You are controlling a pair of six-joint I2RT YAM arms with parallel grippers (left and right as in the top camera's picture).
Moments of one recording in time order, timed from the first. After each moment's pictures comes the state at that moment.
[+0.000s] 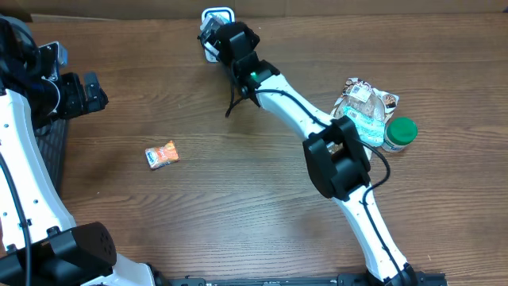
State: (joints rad) left arm 0.39 1.74 2.00 -1.52 0.20 0.09; right arm 0.58 2.55 2.20 -0.12 0.37 -0.60
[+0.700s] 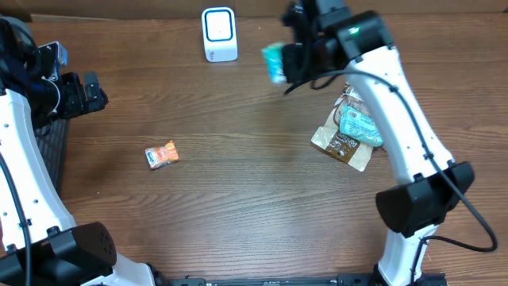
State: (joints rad) left arm 0.39 1.74 2.00 -1.52 0.20 0.09; right arm 0.36 2.02 2.19 -1.30 -0.18 0.14
